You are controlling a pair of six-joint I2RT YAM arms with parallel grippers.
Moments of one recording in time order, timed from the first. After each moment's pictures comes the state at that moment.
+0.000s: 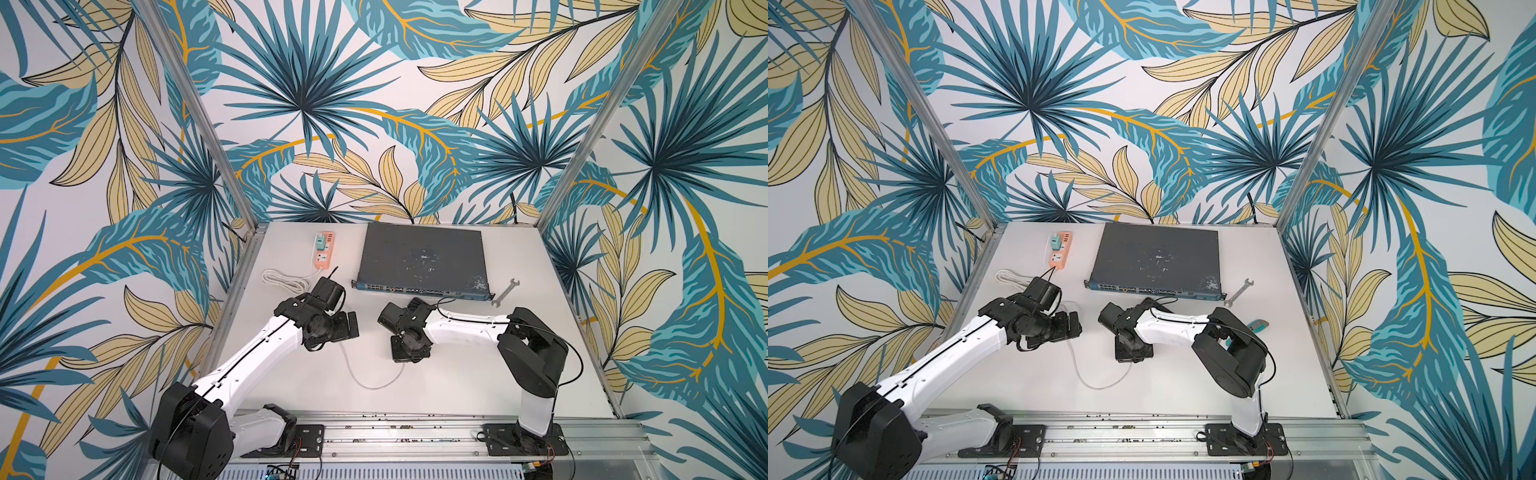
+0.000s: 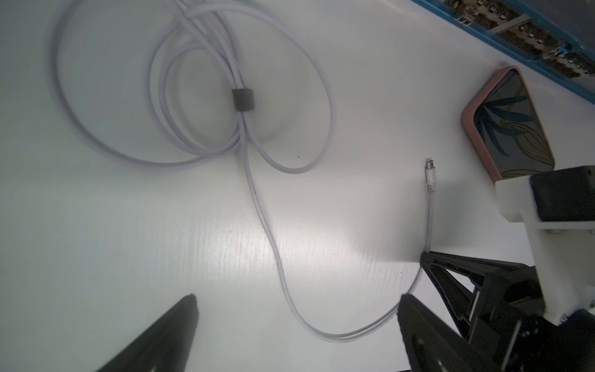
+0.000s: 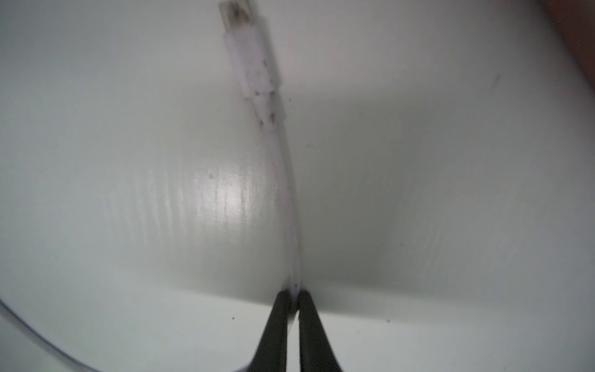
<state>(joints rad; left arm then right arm) -0.43 1.23 0.91 -0.87 0.08 -0.66 1.08 1.90 1.23 -0.77 0.04 0.86</state>
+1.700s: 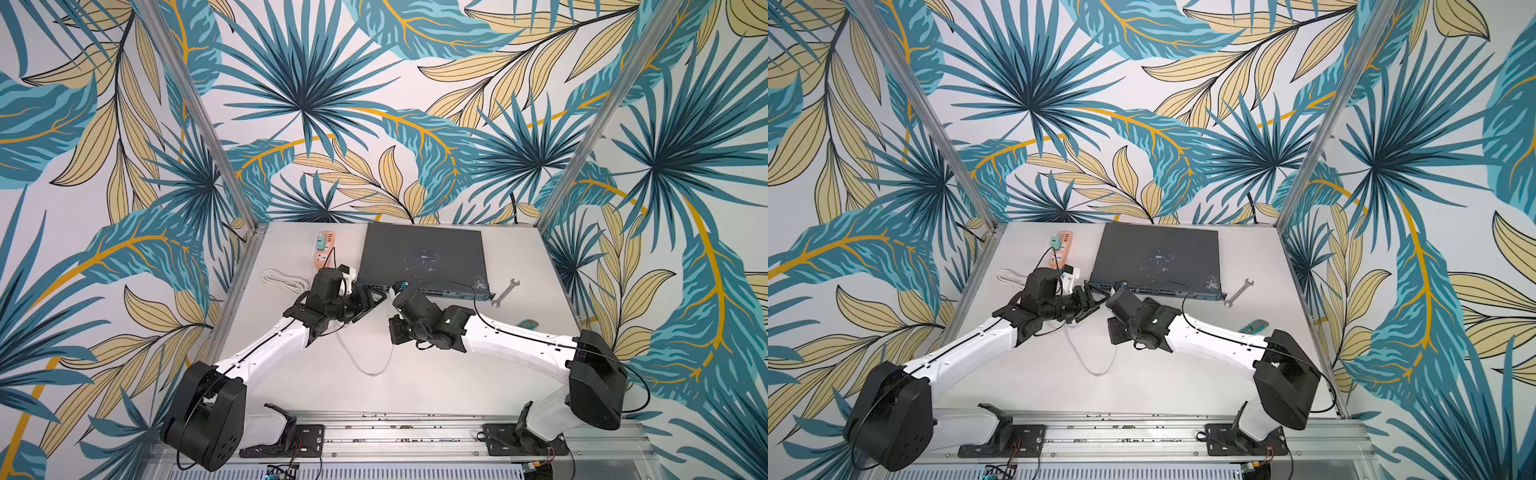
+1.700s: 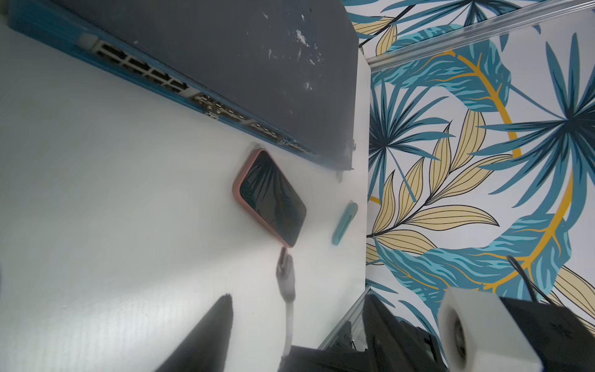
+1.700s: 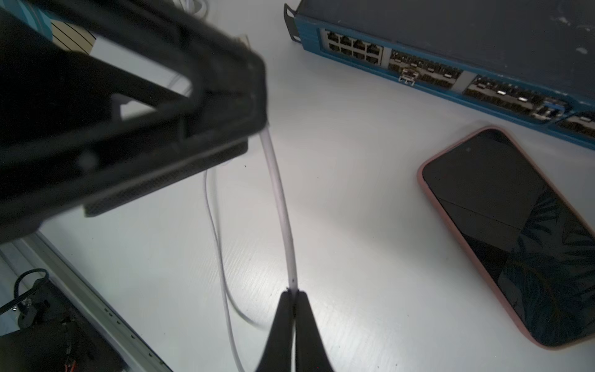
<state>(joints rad) -0.40 1.32 0.77 -0.04 0.53 -0.99 1.09 1.55 1.12 -0.43 0.12 0.58</state>
